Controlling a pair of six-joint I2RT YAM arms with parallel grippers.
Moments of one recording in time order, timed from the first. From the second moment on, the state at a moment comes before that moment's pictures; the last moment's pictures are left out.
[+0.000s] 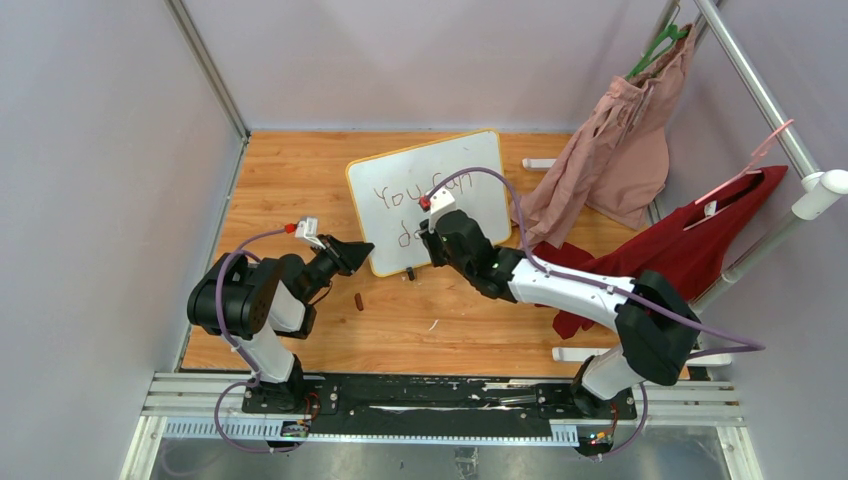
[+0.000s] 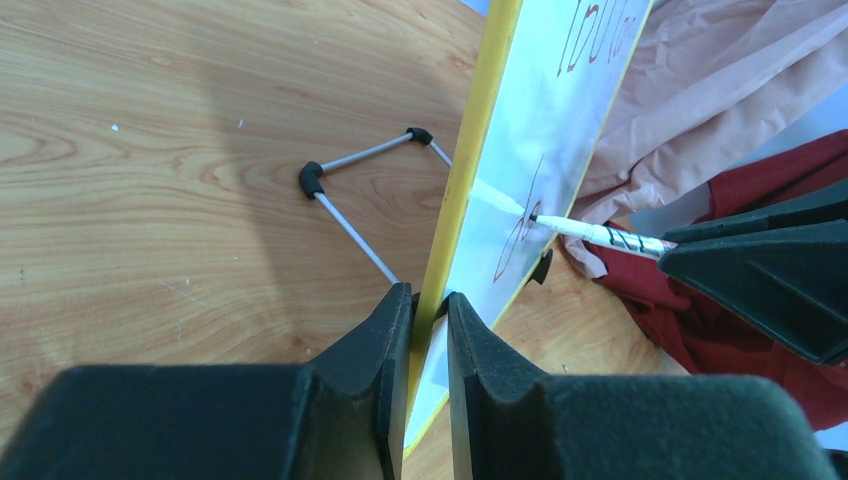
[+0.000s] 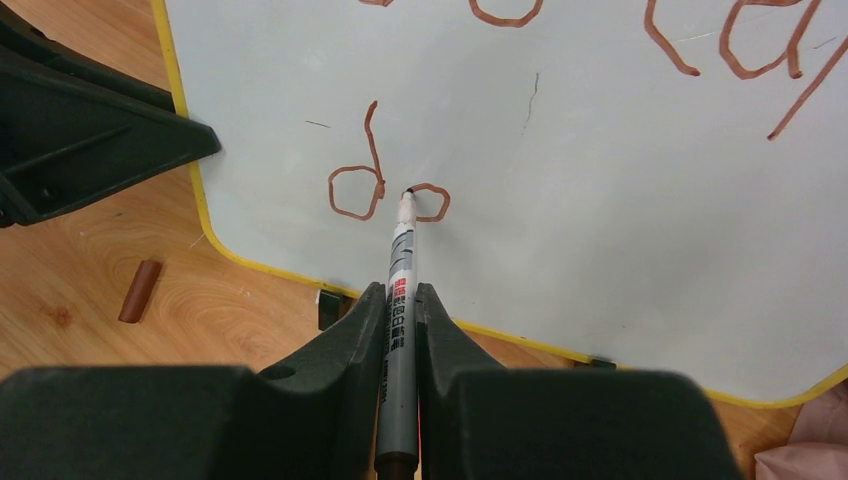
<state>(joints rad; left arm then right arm) -0.13 1.67 0.14 1.53 0.49 -0.73 0.93 1.49 0.97 0.08 0.30 0.14</state>
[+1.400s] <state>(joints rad) -0.13 1.66 0.14 1.53 0.49 -0.73 0.77 1.31 0.84 0.16 0.22 0.16</state>
